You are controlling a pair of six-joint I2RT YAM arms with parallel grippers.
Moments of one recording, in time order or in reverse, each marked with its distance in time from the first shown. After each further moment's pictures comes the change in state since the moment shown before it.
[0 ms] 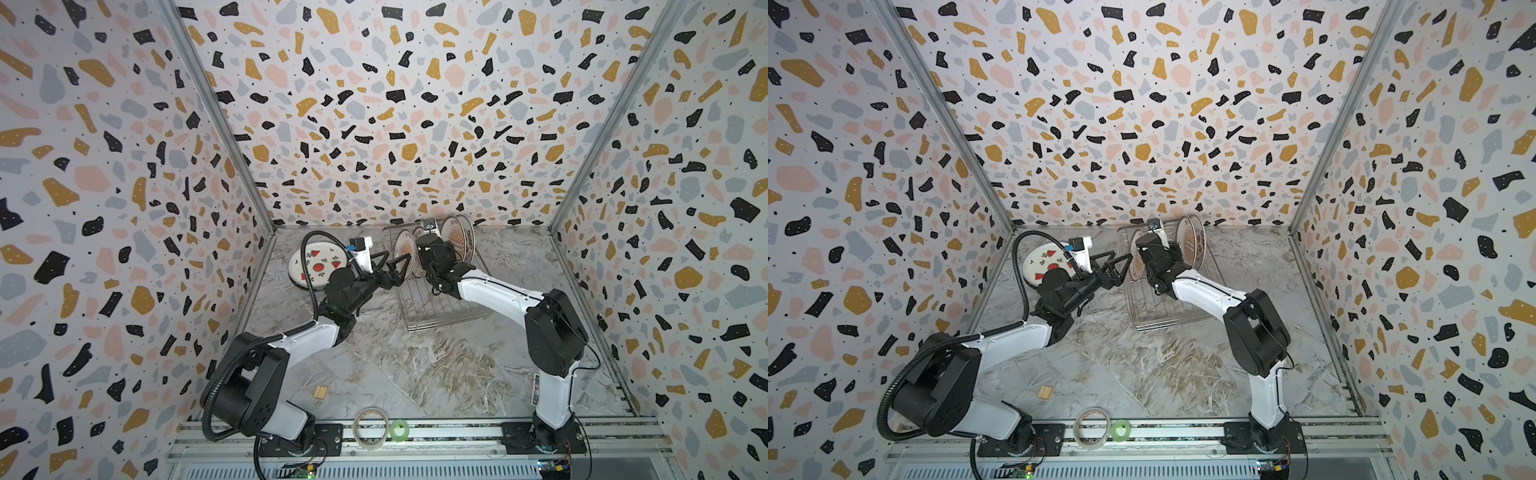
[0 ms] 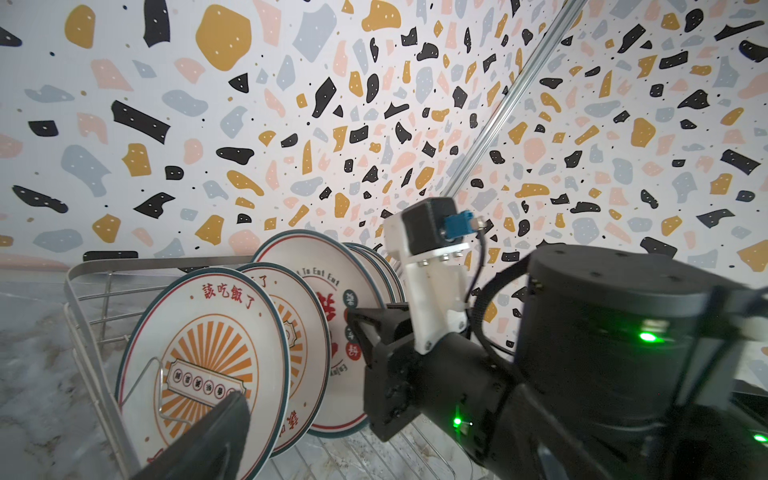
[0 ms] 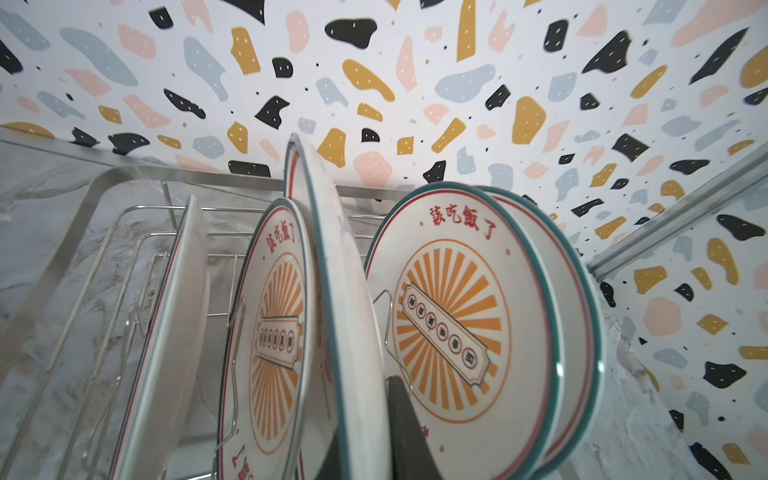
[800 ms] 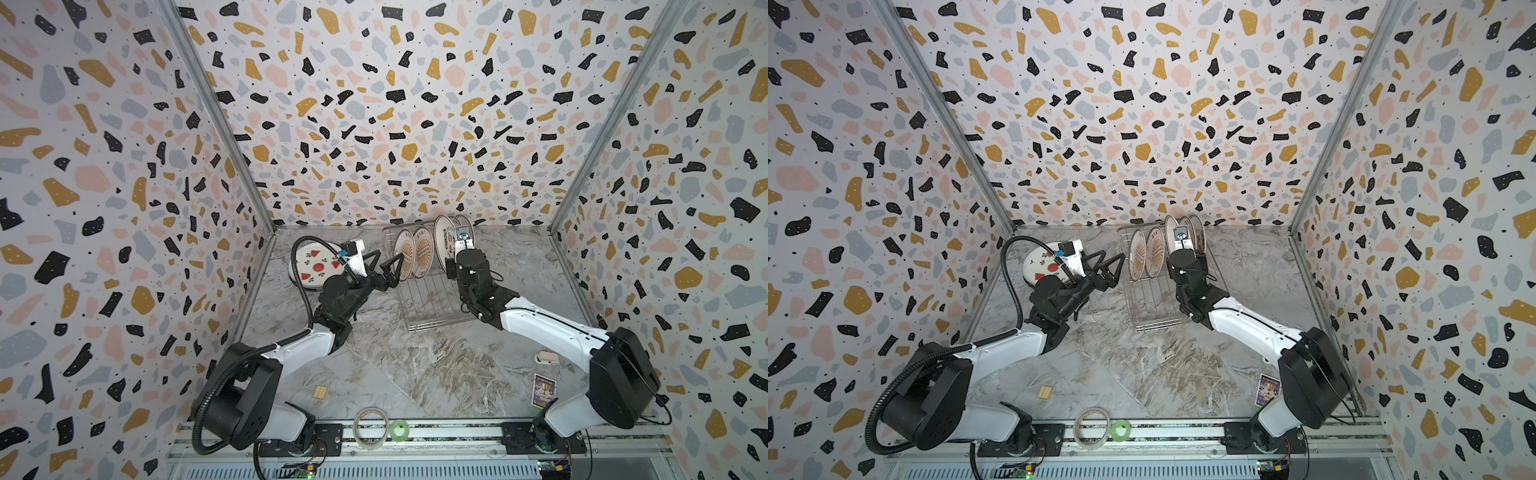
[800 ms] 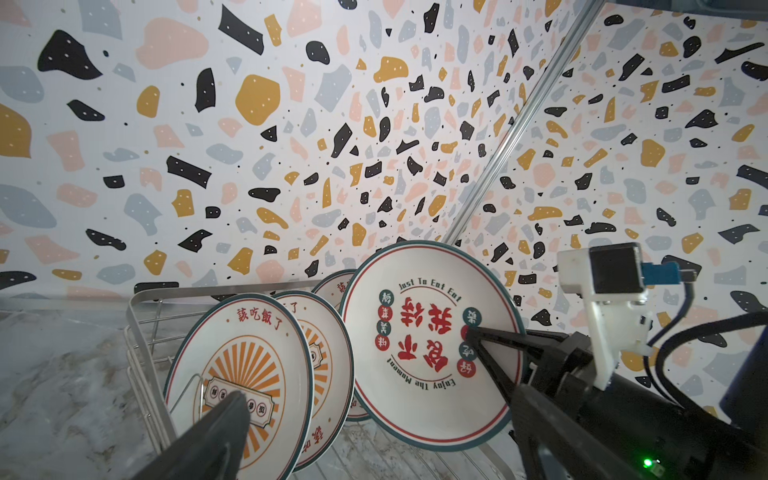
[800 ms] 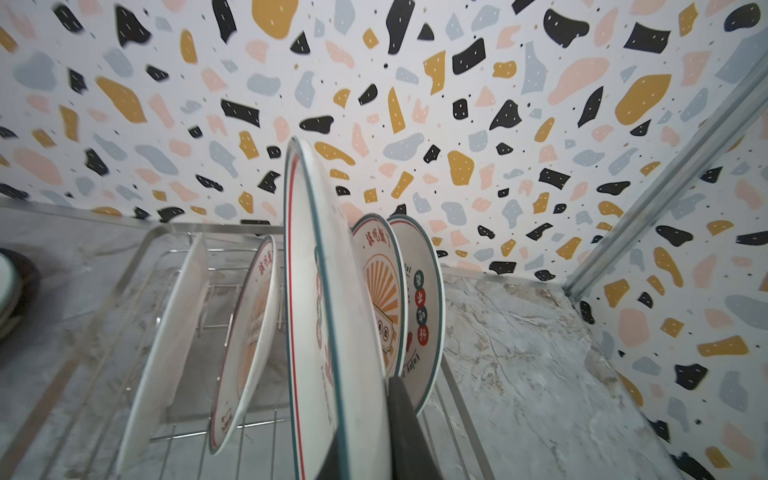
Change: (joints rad) left arm 0.000 -0.066 -0.070 0.070 -0.082 0.037; right arm -0.040 -0.434 -0.443 0.272 -0.117 -0.026
